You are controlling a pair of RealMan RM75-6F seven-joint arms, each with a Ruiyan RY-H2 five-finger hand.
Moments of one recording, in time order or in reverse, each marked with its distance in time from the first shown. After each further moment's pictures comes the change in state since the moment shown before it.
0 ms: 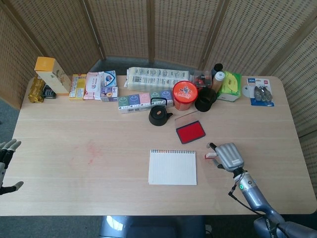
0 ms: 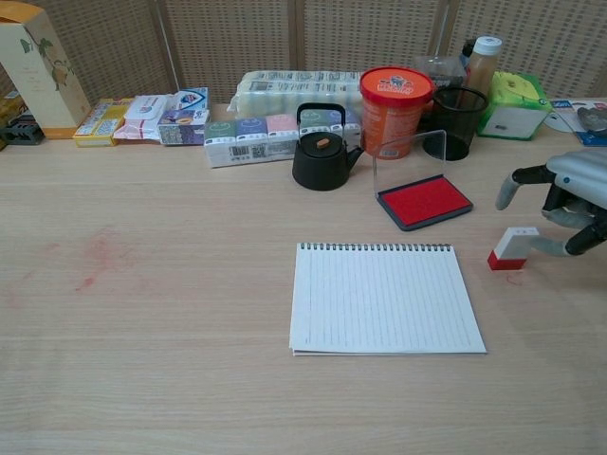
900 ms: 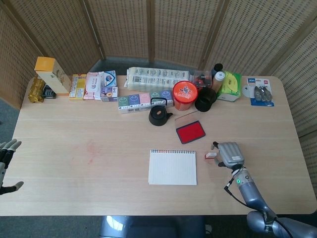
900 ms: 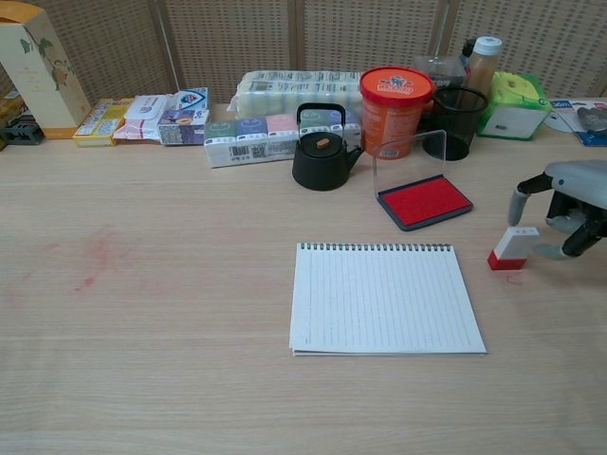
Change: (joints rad) left arm -0.004 0.005 0.000 -0.001 -0.006 -0.010 -0.010; right arm 0.033 0.028 0.077 -0.154 0.330 -0.142 -0.217
